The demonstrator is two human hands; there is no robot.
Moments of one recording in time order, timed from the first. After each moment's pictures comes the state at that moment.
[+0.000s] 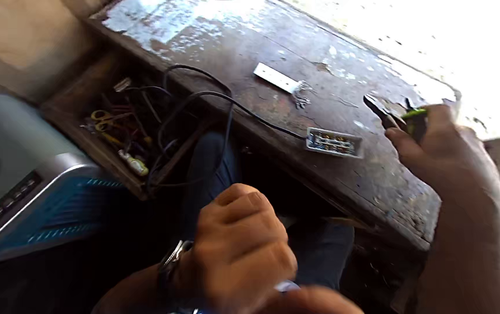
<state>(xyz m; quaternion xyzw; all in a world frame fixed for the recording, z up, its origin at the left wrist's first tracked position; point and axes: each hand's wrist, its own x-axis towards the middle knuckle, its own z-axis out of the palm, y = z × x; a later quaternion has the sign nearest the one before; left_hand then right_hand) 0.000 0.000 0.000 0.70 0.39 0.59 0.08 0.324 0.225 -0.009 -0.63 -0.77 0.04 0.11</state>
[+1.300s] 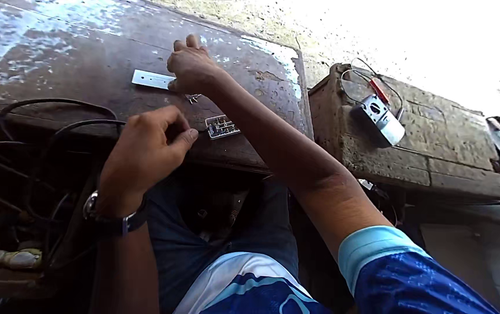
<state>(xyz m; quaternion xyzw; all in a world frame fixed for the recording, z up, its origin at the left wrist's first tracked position) -0.013 0.153 -0.014 0.79 0.48 0.31 0.22 0.128 0.343 -0.013 -0.51 -0.86 0.02 -0.04</state>
